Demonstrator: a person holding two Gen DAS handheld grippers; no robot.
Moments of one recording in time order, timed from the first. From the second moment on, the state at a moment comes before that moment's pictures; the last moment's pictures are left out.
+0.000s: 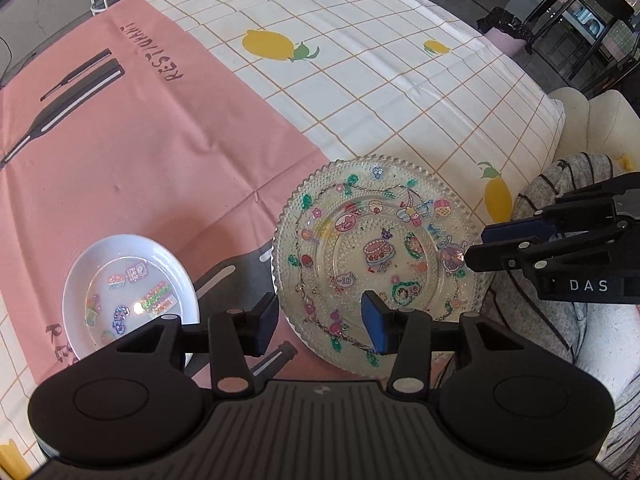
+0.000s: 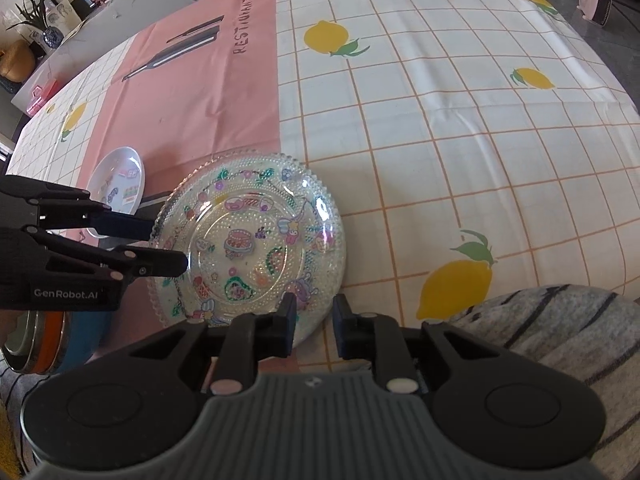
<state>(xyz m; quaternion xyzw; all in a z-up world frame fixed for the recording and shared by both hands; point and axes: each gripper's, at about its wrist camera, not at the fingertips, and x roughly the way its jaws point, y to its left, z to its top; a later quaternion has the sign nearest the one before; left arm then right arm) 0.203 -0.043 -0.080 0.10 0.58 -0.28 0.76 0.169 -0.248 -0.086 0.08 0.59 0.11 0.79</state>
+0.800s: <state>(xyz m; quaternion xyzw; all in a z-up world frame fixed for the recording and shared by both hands) 0.222 0.069 0.004 -0.06 0.47 -0.14 0.87 0.205 -0.197 -0.011 0.12 0.46 0.17 0.86</state>
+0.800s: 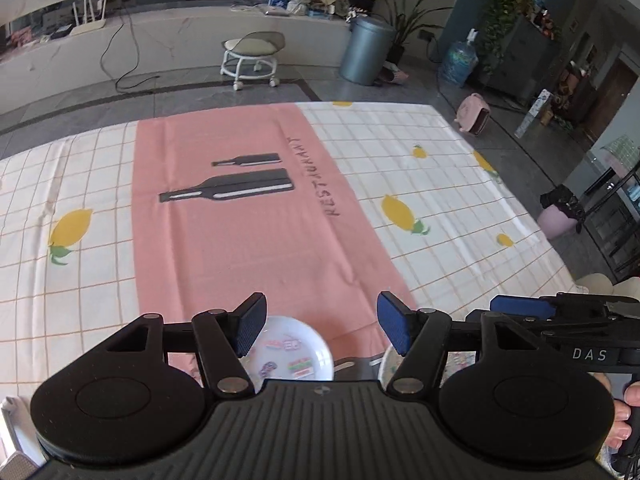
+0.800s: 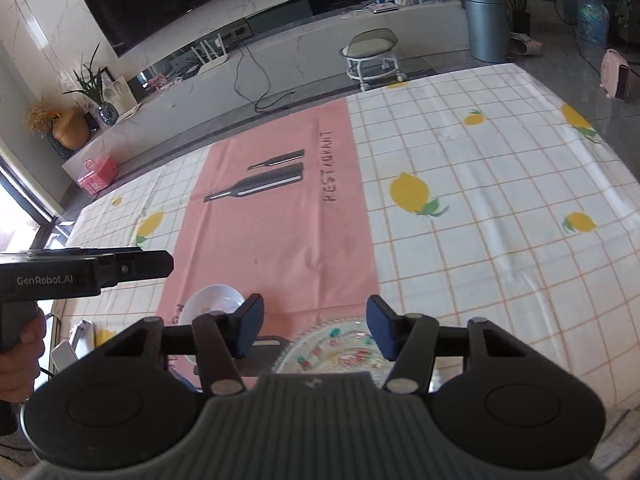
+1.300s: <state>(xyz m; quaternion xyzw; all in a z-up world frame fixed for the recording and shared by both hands) 0.248 0.108 -0.067 0.00 0.57 -0.15 0.81 0.237 -0.093 -0.092 0.06 0.55 0.22 0.81</state>
